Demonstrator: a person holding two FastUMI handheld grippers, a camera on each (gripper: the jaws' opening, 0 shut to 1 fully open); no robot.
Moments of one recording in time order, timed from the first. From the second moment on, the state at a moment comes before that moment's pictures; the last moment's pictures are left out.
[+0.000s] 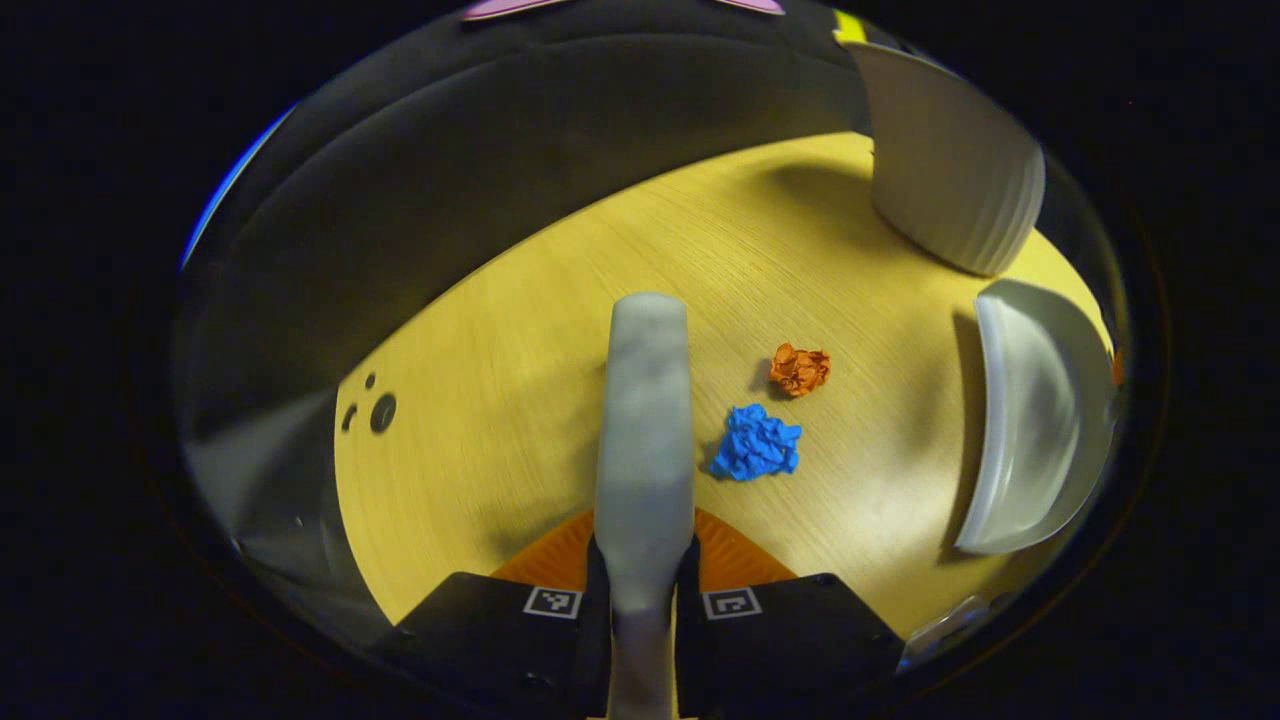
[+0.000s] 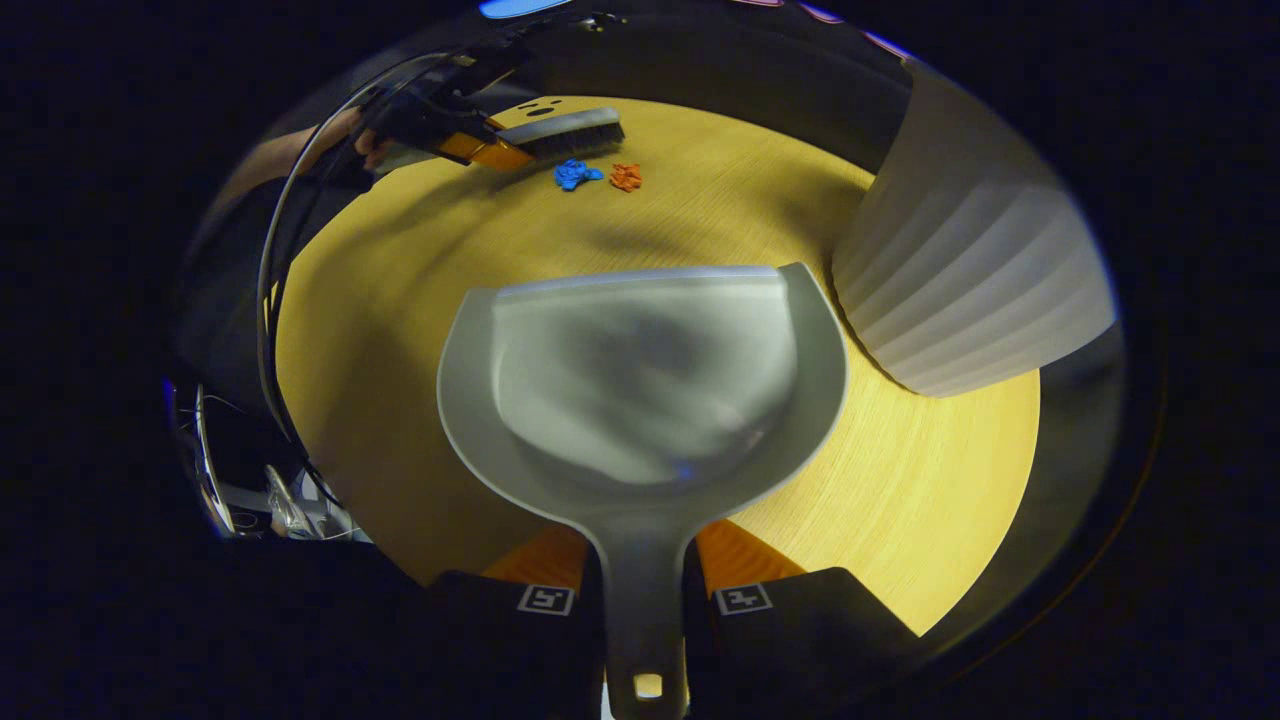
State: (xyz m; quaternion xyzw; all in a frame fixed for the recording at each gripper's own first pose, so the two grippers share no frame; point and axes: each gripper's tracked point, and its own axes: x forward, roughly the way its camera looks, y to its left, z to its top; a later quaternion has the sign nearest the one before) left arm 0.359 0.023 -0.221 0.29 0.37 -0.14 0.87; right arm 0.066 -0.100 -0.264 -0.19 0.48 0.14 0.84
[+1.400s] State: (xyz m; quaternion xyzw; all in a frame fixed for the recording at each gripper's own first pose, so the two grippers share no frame) left arm 0.196 -0.149 -0.215 0.12 0.43 -0.34 0.83; right arm 0.023 -0.114 -0.283 -0.19 0.45 0.12 0.86
